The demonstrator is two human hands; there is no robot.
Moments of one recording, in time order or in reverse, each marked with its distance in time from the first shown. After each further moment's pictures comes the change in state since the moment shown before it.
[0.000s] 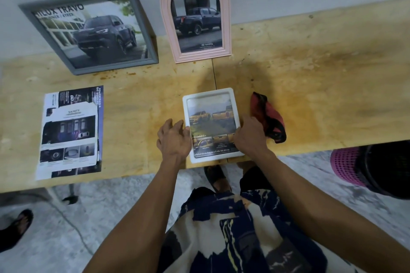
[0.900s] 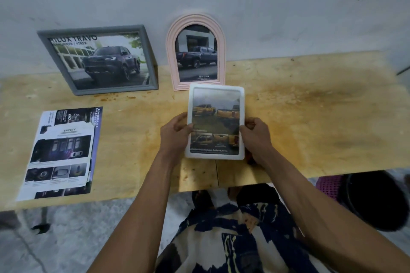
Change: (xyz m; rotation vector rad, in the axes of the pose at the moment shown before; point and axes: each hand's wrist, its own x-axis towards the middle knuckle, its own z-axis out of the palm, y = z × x) left_hand 0.006 0.075 -0.056 -0.905 -0.108 -0.001; right_hand 0.023 -0.030 -0.063 0.501 0.115 0.141
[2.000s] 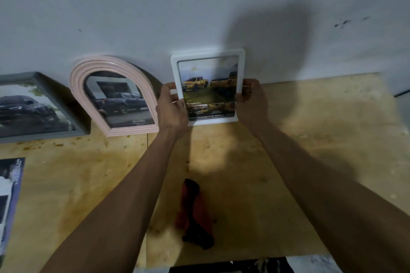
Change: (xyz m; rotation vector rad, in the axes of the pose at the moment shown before) left_hand 0.182 0.108 0.249 0.305 0.185 0.240; right_hand 0.283 -0.077 -0.133 -0.096 0.026 -0.335
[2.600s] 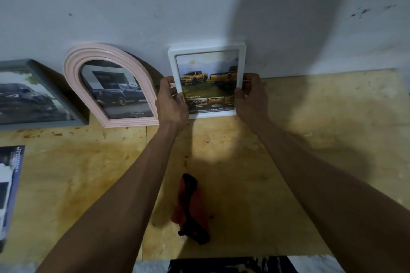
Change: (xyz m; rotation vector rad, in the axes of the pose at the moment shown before) left_hand 0.006 -0.017 0.010 0.048 0.047 0.017; right_hand 0.010 0.014 0.012 0.045 -0.045 -0.014
